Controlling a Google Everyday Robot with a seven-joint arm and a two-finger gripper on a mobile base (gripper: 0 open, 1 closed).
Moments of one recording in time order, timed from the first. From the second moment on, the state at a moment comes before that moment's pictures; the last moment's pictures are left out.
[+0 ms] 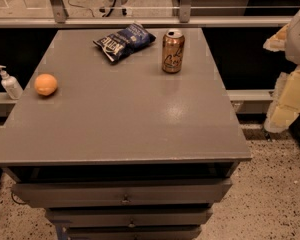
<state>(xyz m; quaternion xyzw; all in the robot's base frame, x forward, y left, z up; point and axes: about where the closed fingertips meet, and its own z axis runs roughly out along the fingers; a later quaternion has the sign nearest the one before) 0.438 -0.217 0.976 -0.60 0.78 -0.03 0.16</state>
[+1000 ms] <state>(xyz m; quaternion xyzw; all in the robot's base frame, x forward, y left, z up) 0.500 -0.235 0.946 -0.56 0.79 -0.01 0.23</state>
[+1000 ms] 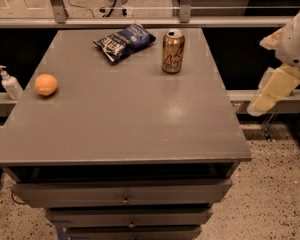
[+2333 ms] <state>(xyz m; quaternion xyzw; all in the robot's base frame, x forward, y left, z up) 0.679 -0.174 0.917 -0.43 0.72 0.21 0.51</state>
